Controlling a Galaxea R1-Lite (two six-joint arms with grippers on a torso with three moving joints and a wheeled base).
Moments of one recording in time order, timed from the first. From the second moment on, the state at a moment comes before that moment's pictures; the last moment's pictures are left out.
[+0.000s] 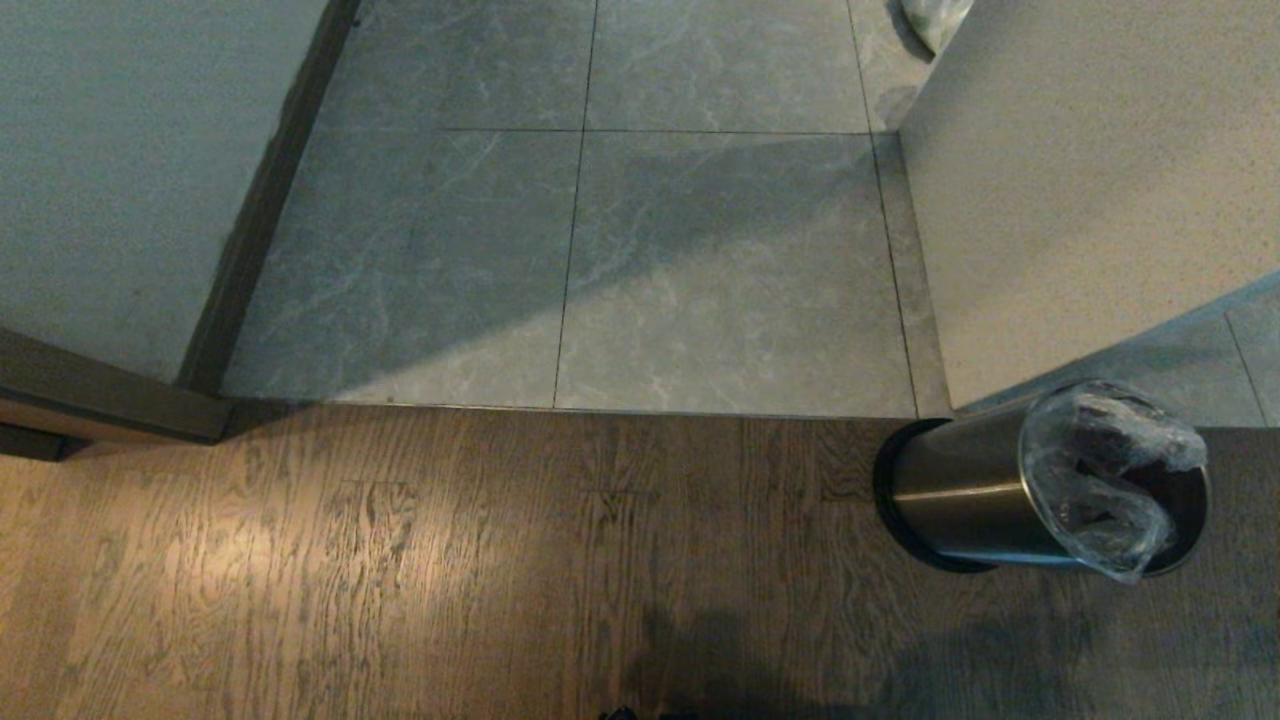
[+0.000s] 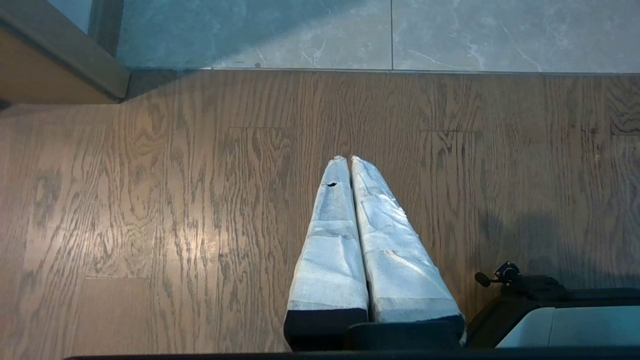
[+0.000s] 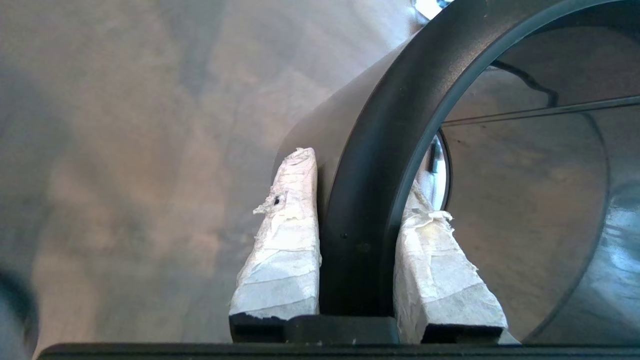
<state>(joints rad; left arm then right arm) 0.00 0.00 0.00 0.00 0.00 0.00 -0.92 1.63 -1.19 0.35 -0.50 0.26</state>
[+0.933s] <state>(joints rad) 0.00 0.00 0.00 0.00 0.00 0.00 -0.97 1.82 -1.43 0.28 -0.41 0.26</state>
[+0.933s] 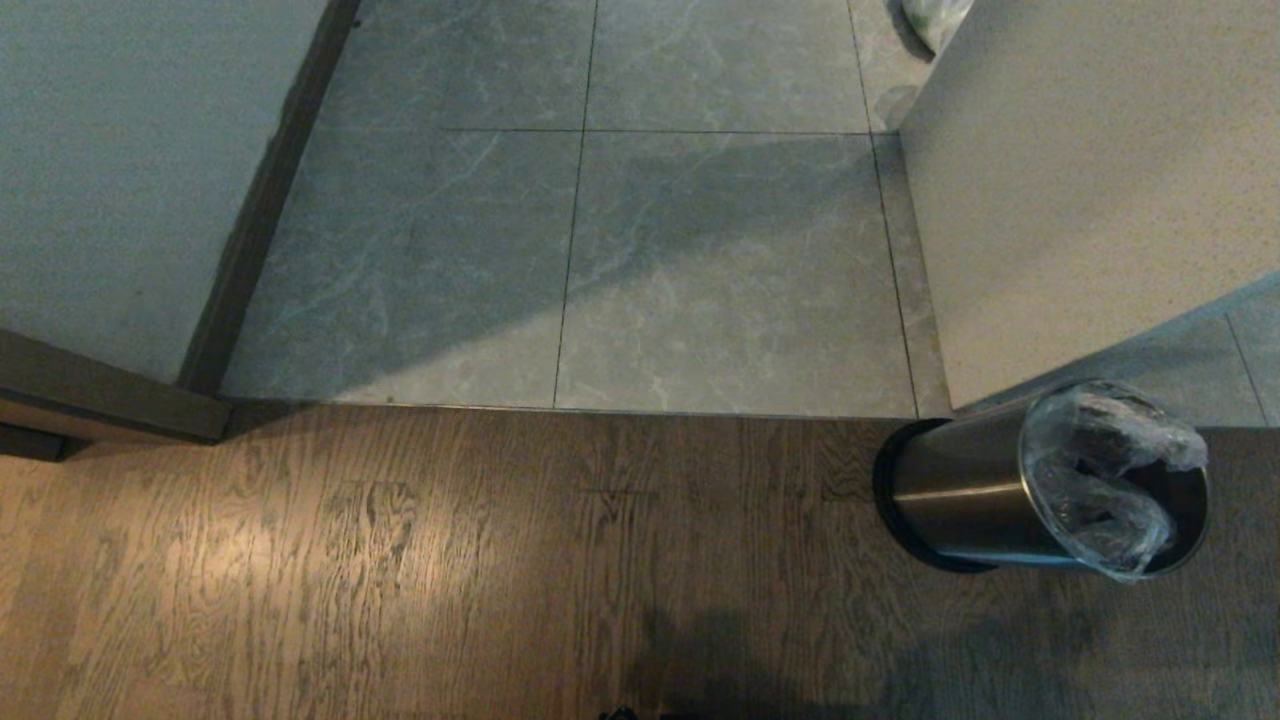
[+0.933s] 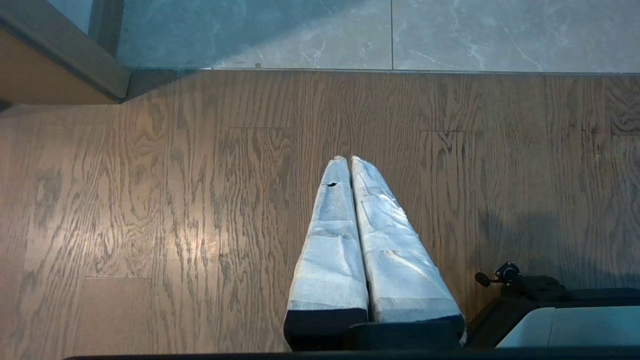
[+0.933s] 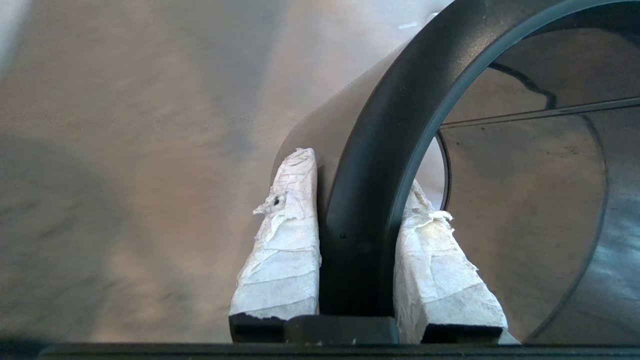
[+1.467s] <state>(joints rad) 0.00 0.00 0.00 0.00 0.00 0.00 -0.94 1.90 -1.53 0.23 0.31 0.20</state>
